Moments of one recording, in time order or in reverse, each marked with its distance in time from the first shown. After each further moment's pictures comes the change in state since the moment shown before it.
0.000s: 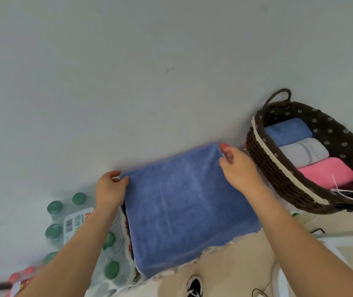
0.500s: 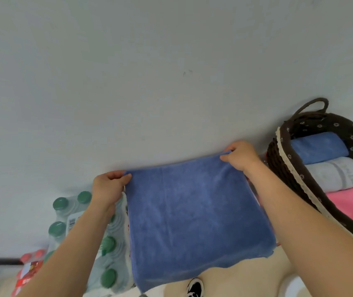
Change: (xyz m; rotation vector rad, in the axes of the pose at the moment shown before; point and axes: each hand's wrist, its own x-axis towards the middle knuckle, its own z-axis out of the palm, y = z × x) left_hand 0.017 0.008 -0.006 -0.348 0.019 -0.149; right_hand 0.104 -0.015 0.023 -0.052 -0.217 0.050
